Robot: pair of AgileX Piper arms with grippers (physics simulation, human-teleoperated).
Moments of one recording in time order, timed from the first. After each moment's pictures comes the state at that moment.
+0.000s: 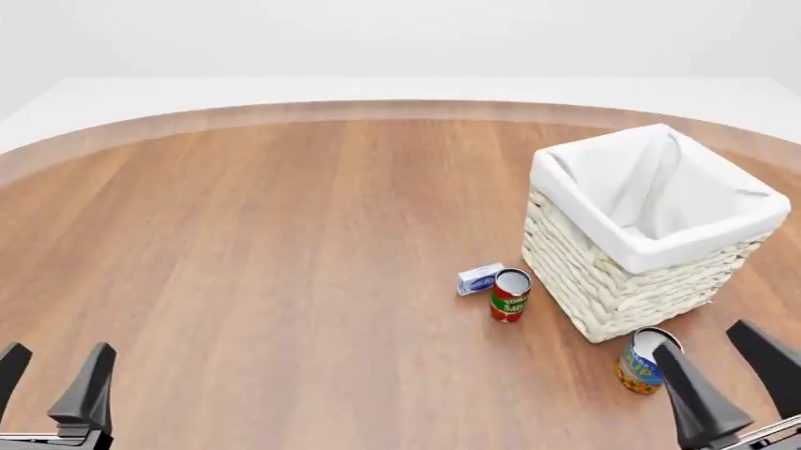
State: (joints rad) left arm 0.00 0.01 0.00 0.00 0.00; right arm 0.28 0.06 -0.13 0.08 0.01
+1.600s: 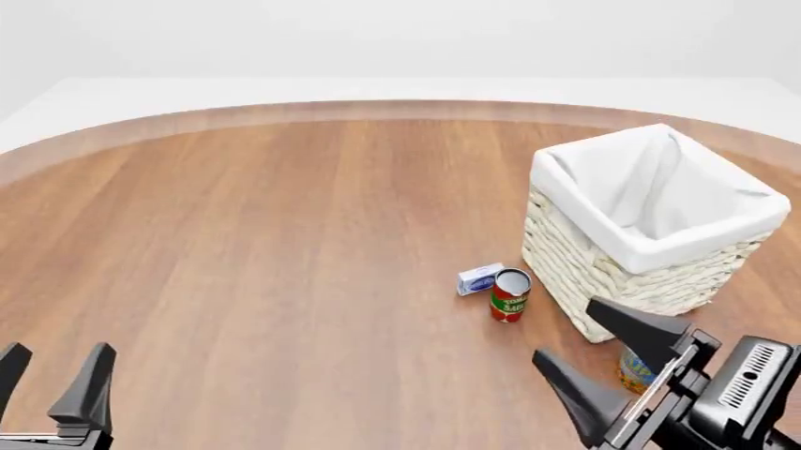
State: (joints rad) left arm 0.00 0.01 0.00 0.00 0.00; right arm 0.69 0.53 -0.20 -0.21 -0.03
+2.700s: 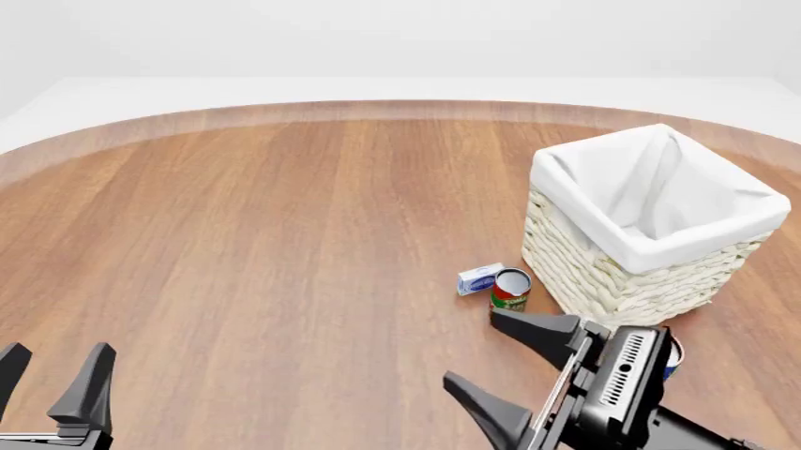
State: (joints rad) left arm 0.00 0.01 0.00 0.00 0.00; right arm 0.91 0.88 -0.26 -0.44 -0.05
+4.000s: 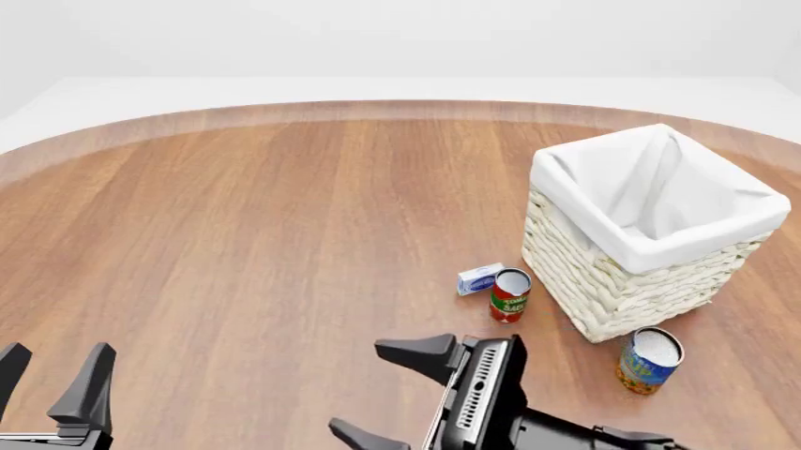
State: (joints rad) left arm 0.00 0.01 0.00 0.00 0.00; right arm 1.12 1.26 -0.43 -0.60 -0.04
